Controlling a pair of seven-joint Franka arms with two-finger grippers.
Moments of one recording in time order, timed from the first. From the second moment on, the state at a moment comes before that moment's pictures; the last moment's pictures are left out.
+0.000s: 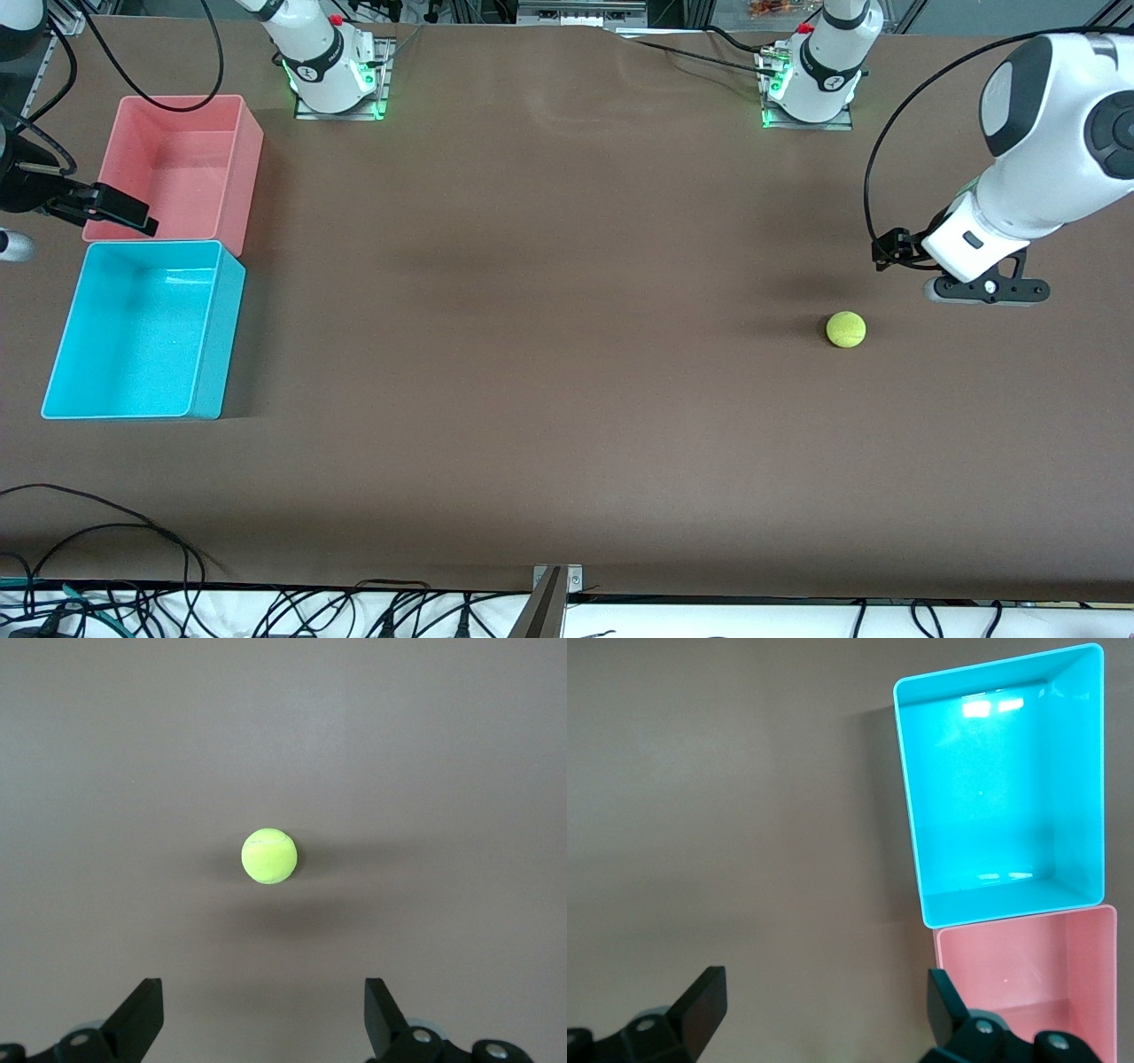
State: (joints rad) left arm -0.04 0.05 -0.04 -1.90 0.06 1.84 -0.05; right arm 0.05 0.03 -0.11 -1.65 0.03 1.60 0.08
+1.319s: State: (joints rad) left arm -0.10 0.22 0.05 -2.13 0.06 2.28 -0.08; right arm 0.05 0.03 -0.11 -1.65 0.03 1.60 0.08
